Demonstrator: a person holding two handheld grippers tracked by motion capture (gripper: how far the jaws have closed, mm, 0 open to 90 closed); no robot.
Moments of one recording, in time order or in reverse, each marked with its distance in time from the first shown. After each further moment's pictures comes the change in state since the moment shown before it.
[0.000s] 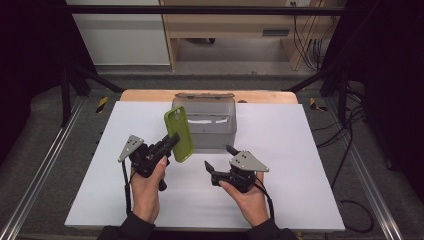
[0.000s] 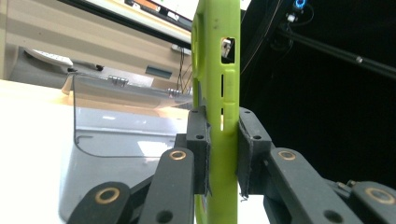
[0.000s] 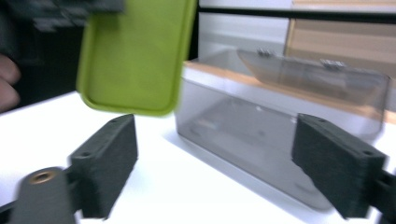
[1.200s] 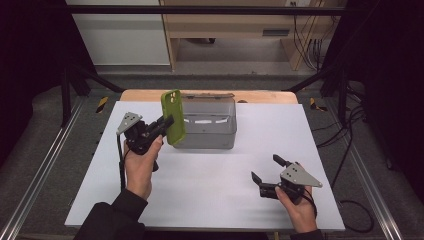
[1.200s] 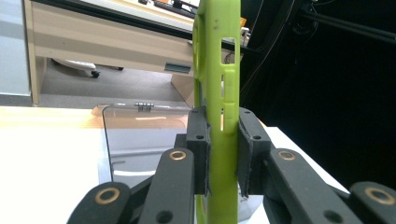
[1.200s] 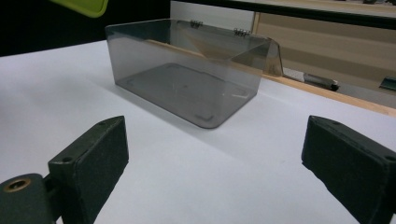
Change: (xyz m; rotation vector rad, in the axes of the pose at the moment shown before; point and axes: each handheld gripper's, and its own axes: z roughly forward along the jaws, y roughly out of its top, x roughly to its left) left arm 0.013 0.055 0.027 0.057 0.069 0.071; right arm -0.082 -0.046 -0.088 0.003 -0.075 -0.072
